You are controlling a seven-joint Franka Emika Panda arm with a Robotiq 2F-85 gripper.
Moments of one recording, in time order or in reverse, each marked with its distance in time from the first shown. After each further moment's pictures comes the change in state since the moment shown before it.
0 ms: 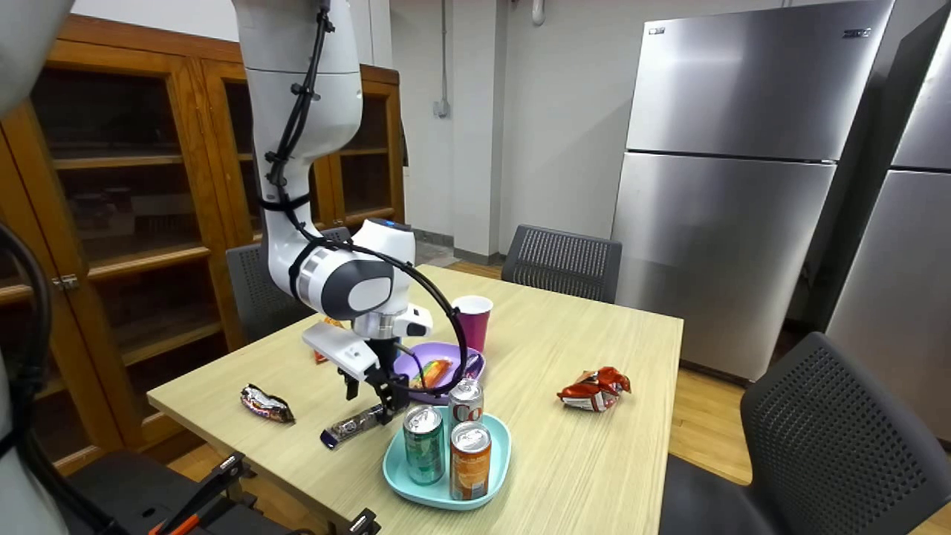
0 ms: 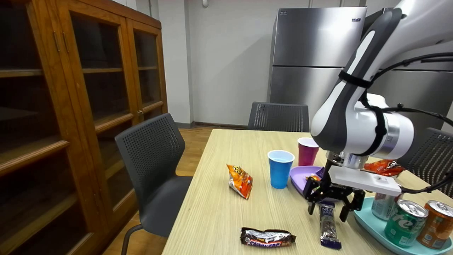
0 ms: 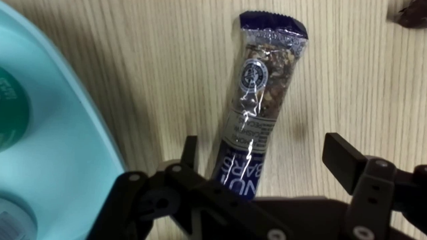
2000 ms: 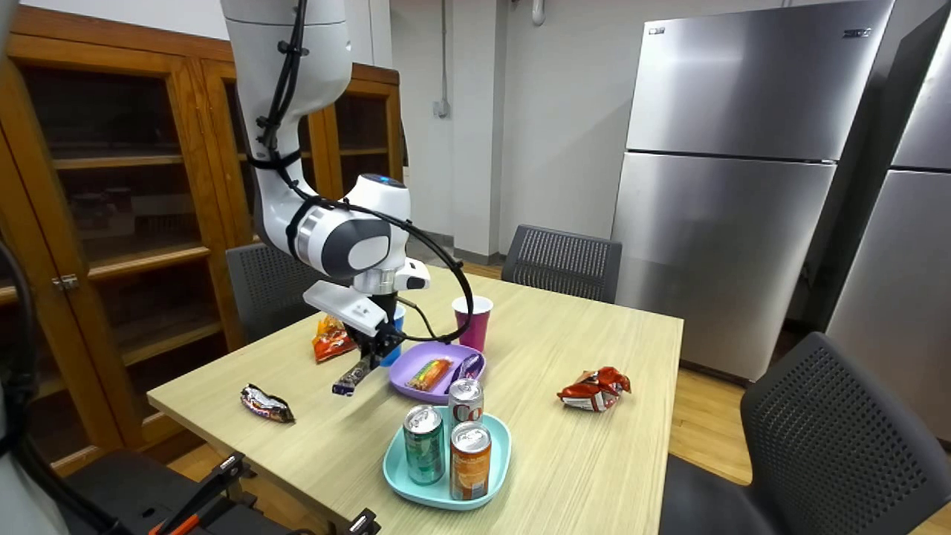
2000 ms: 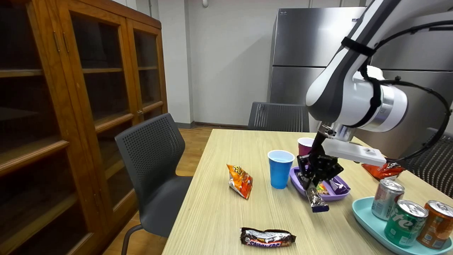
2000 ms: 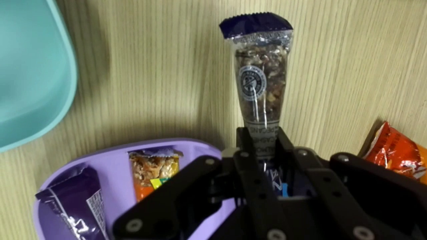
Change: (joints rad) arm -0.109 -0.115 0.142 0.018 -0.020 -0.007 -0.105
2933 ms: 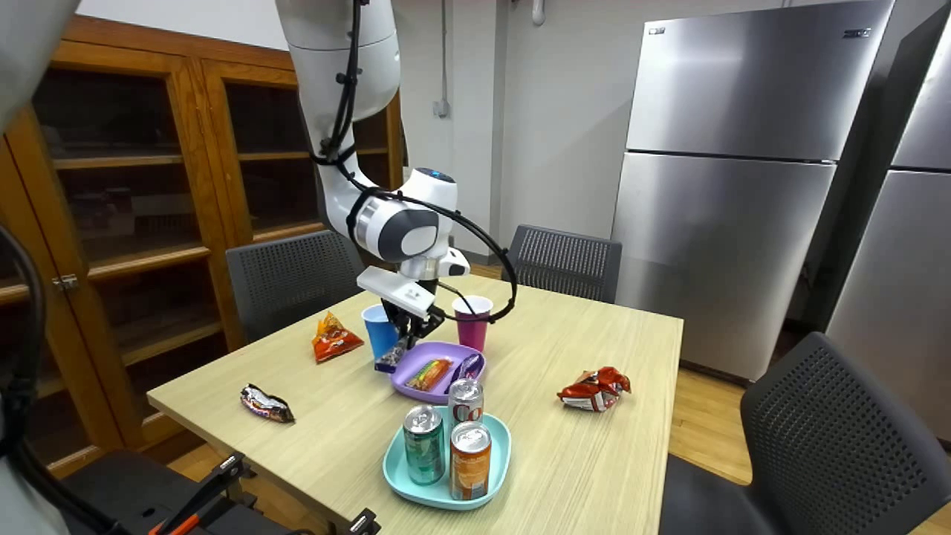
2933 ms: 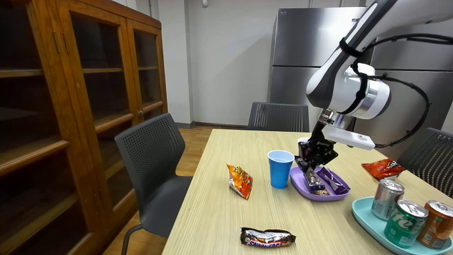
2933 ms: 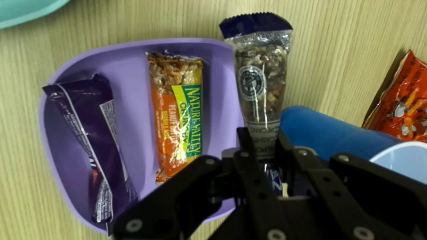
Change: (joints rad) arm -0.048 0.116 -0.032 0.262 0.000 -0.158 -0.103
